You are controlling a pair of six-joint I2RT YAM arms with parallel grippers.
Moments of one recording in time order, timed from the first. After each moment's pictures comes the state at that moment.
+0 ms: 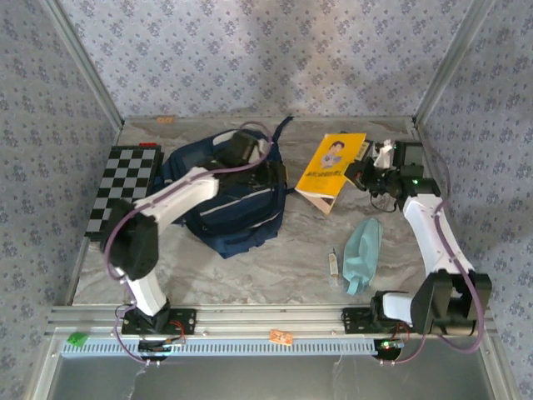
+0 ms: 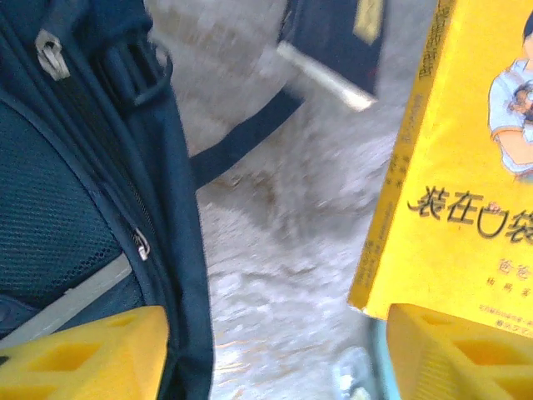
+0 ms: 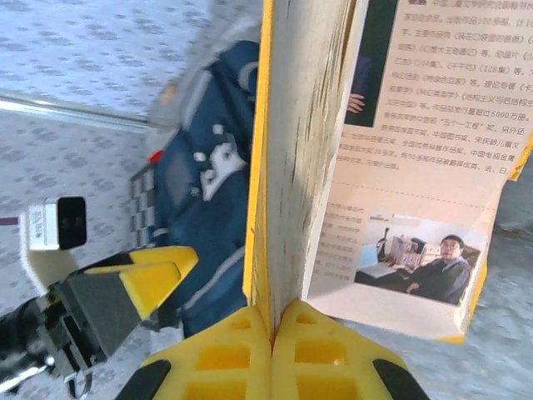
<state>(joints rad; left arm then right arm) -0.62 1.70 1.36 -0.37 0.34 -0.72 -0.03 1.23 1.06 -0.53 -0.70 0.64</state>
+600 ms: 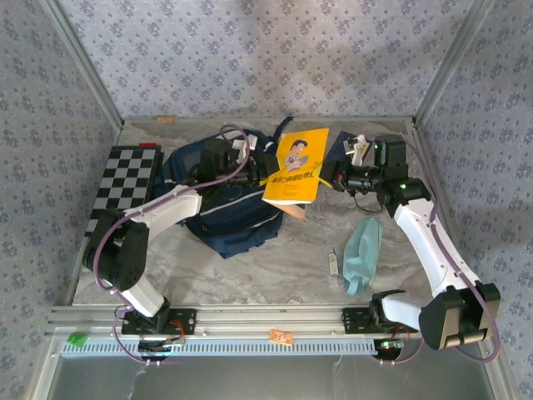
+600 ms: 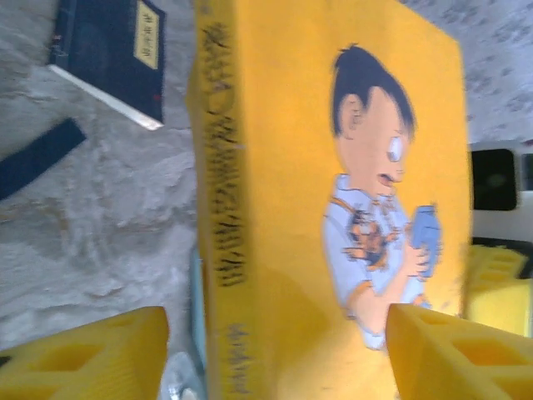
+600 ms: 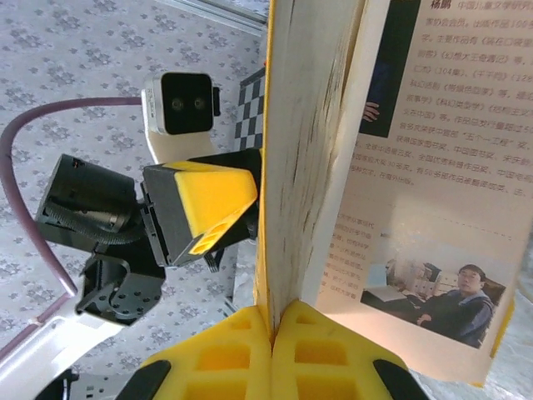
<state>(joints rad) -0.55 1.62 1.06 0.34 0.73 -1.05 0.18 1.19 1.08 -0.44 -0.85 0.78</state>
